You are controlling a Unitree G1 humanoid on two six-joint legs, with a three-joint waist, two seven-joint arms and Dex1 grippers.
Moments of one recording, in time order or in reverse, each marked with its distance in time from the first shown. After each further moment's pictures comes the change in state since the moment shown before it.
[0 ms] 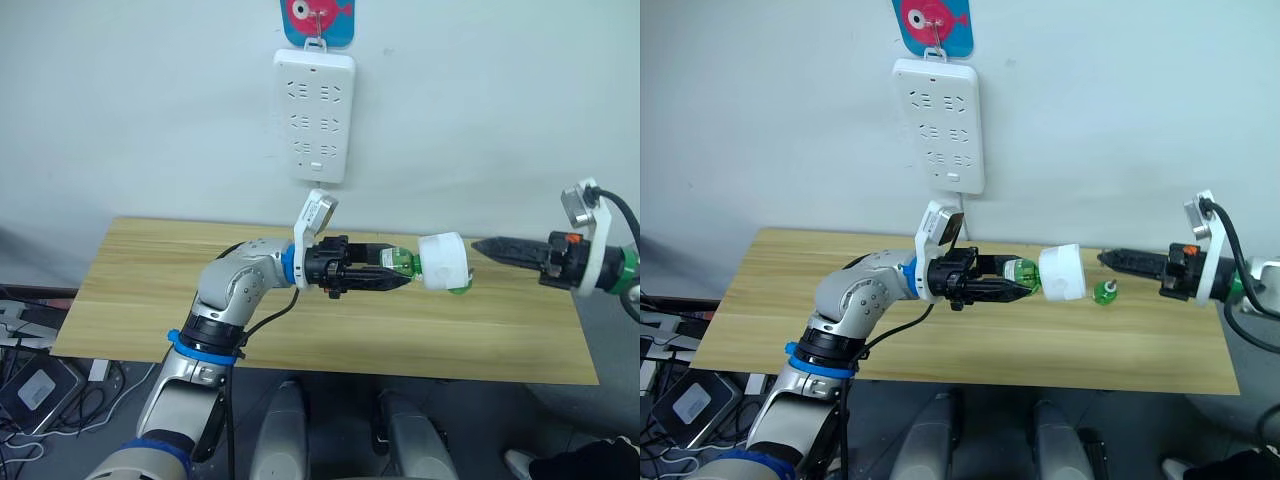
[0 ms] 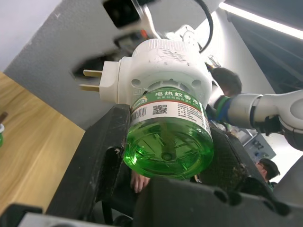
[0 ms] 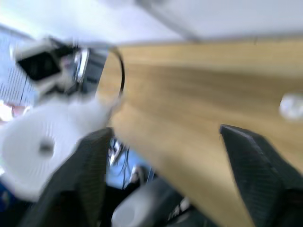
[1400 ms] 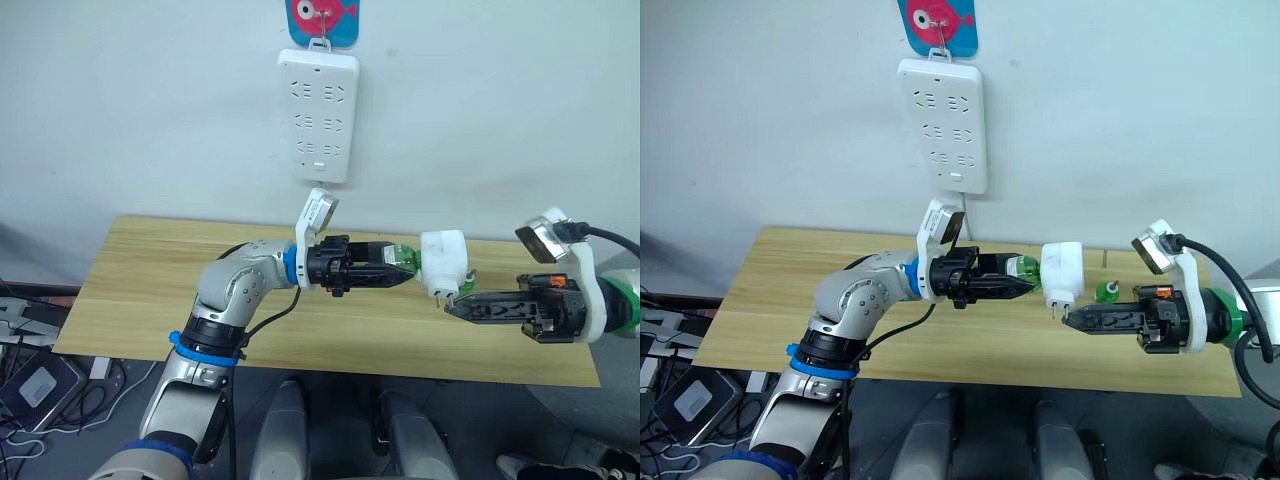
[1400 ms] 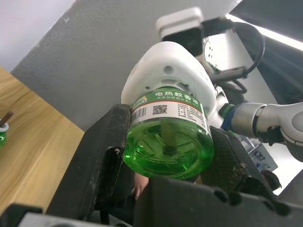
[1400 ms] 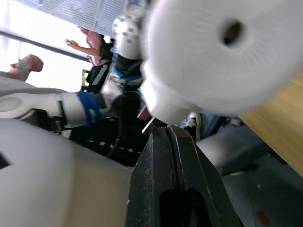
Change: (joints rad) left arm 0.004 -0.019 0.017 -0.016 -0.019 0.029 0.055; right arm 0.100 -0.097 0.047 -0.277 0.280 0.089 0.142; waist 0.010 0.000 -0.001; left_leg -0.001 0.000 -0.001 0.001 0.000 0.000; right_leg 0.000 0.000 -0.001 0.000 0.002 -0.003
